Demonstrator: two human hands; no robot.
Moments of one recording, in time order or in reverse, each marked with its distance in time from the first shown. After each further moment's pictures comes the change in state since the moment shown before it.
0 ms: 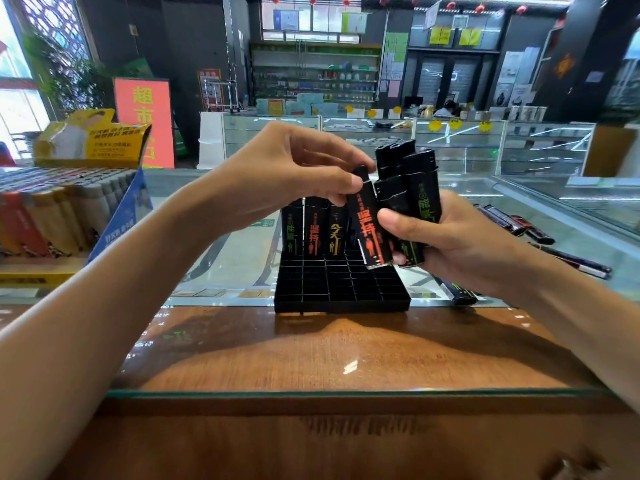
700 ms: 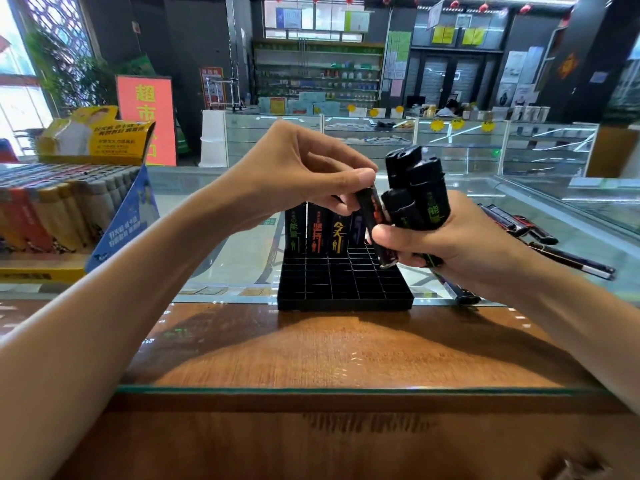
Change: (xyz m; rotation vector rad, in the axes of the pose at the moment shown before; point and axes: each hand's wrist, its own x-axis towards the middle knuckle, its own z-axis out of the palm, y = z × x) left_hand 0.000 -0.001 0.005 0.066 0.049 0.004; right_hand -0.002 0.002 0.003 -0.213 0.133 0.007
